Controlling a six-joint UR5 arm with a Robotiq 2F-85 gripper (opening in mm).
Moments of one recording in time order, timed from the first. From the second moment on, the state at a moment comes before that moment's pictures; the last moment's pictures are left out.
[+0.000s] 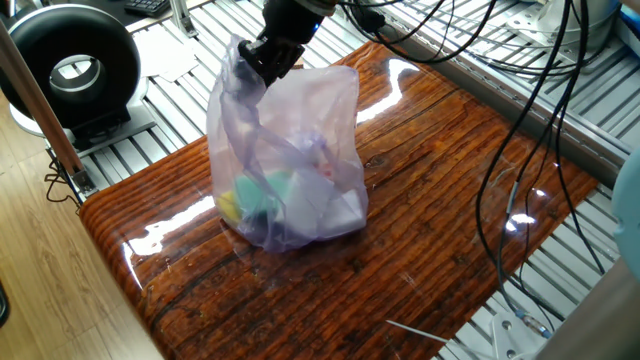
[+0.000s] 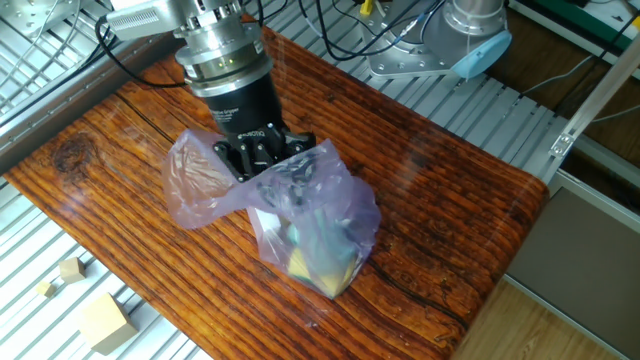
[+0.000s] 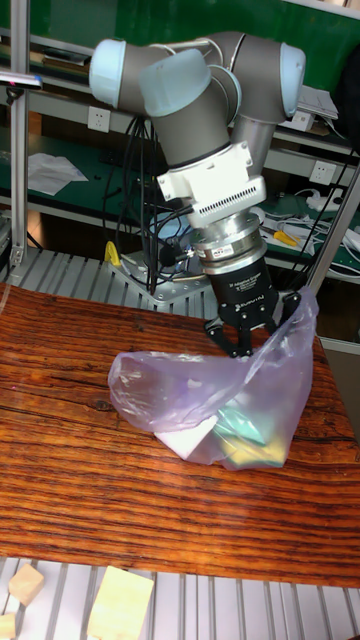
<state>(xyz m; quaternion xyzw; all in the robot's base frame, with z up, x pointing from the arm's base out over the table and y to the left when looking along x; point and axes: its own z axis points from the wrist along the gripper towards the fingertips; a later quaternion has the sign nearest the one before) 0.591 0.142 0.227 -0.10 0.95 0.27 0.12</state>
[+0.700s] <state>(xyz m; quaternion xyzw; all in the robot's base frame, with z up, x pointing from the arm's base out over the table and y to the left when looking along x) 0.599 0.146 0.214 -0.12 0.95 0.27 0.13</state>
